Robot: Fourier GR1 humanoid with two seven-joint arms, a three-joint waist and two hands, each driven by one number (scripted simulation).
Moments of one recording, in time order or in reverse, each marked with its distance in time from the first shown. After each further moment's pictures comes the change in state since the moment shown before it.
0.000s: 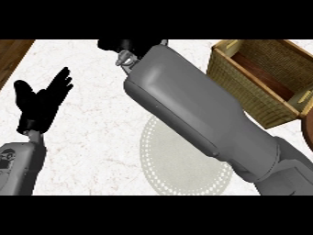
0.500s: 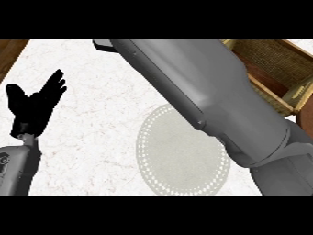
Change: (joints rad) left arm 0.027 0.012 0.023 -0.008 0.005 0.005 -0.011; right arm -0.256 -0.003 -0.153 0.307 0.086 -0.024 0.002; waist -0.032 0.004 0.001
